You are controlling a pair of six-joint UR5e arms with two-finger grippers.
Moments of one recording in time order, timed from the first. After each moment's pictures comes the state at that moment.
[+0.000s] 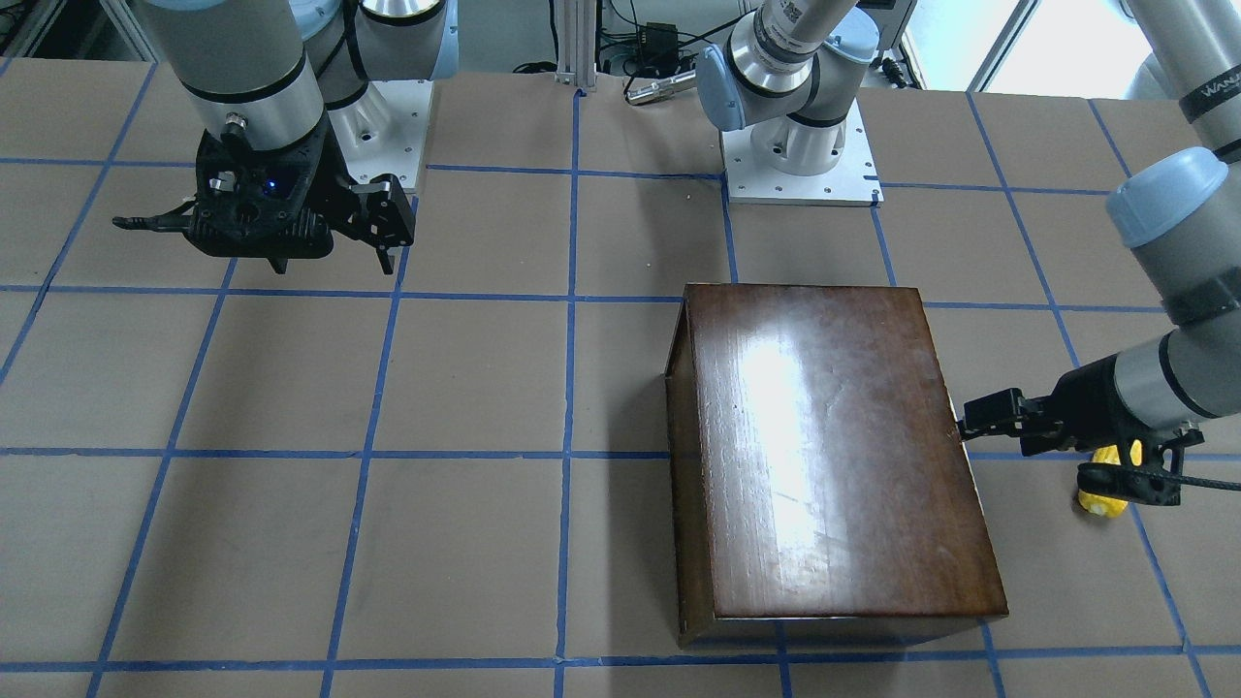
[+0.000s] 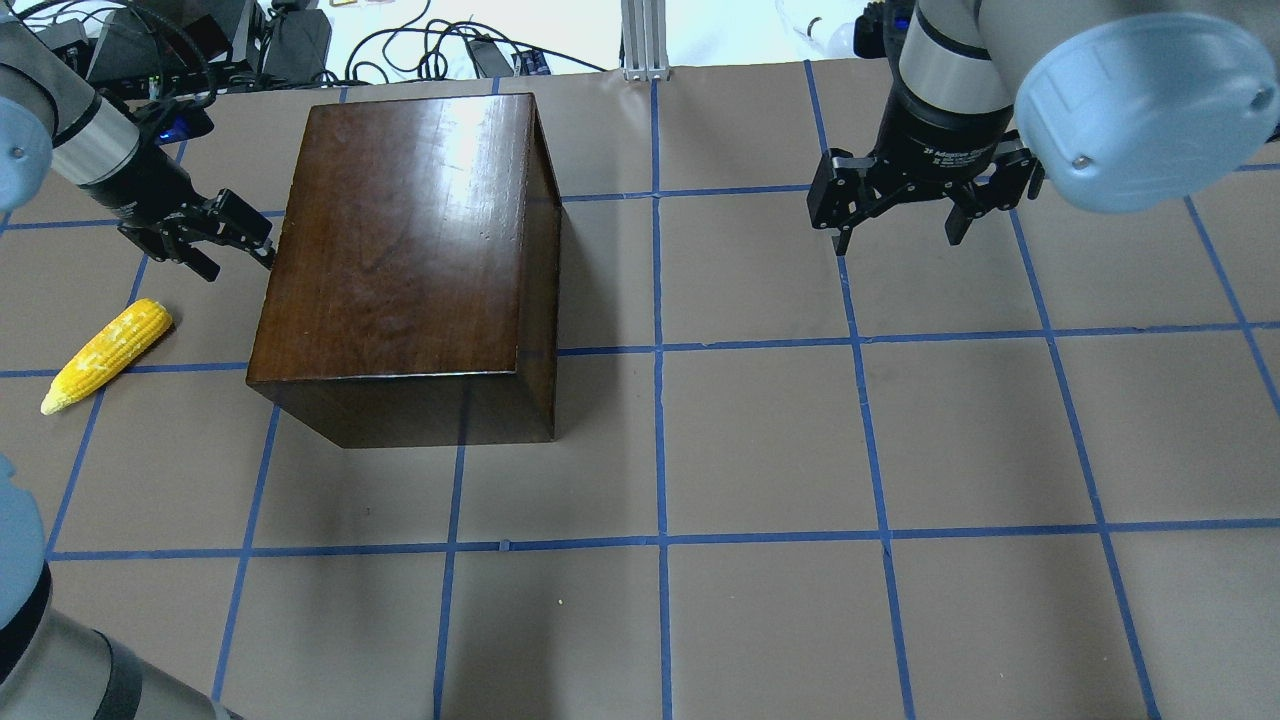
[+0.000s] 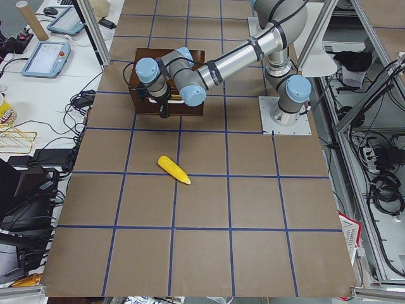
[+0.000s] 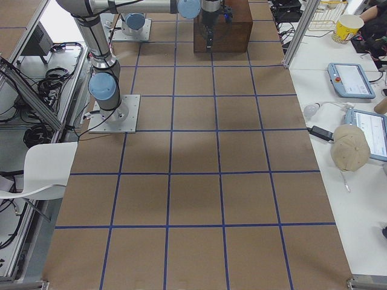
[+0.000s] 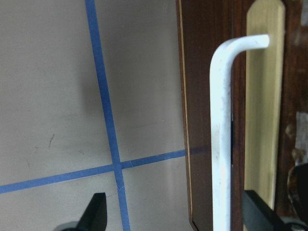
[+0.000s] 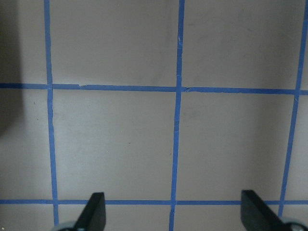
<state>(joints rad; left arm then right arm) -1.14 -1.96 -1.52 -1.45 1.40 0.53 1.66 -1.53 1.57 -1.60 -1.60 0.06</state>
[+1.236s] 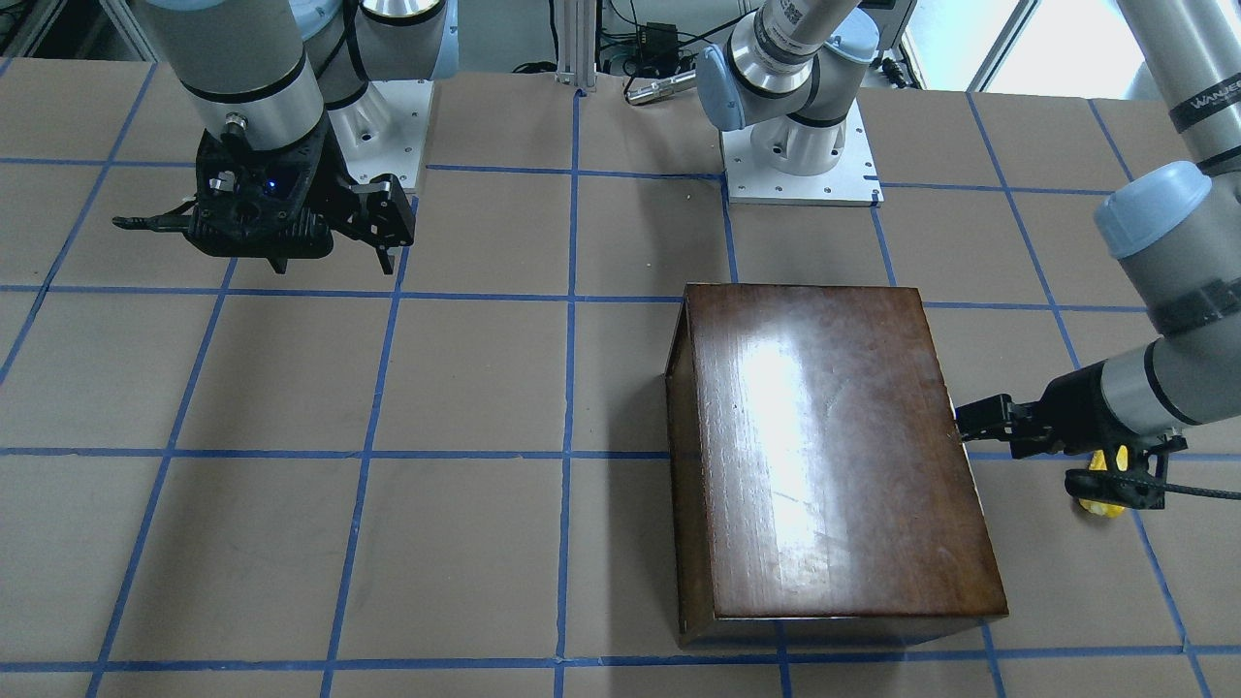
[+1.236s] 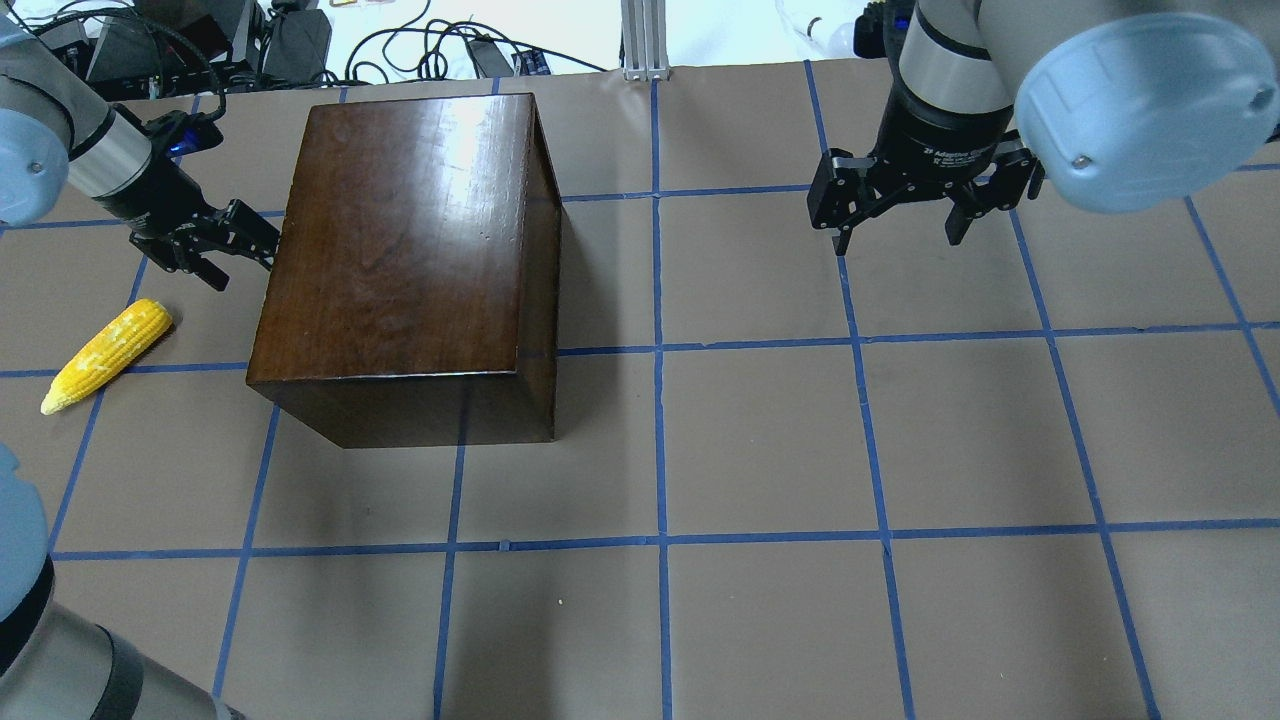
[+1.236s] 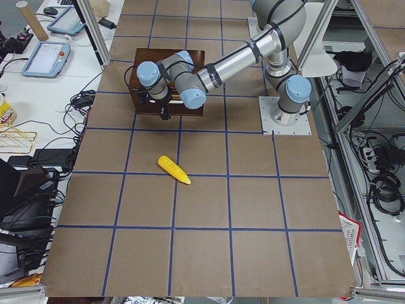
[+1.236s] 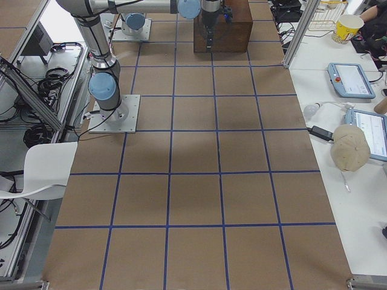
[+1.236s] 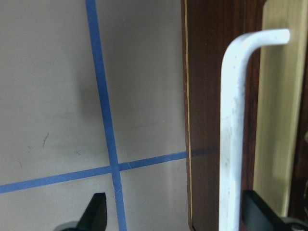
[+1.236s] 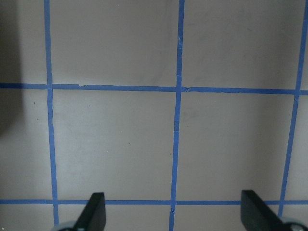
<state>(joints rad) -1.14 -1.98 -1.54 -1.42 1.40 0.52 1.66 -1.53 1.57 -1.60 -1.60 0.06</state>
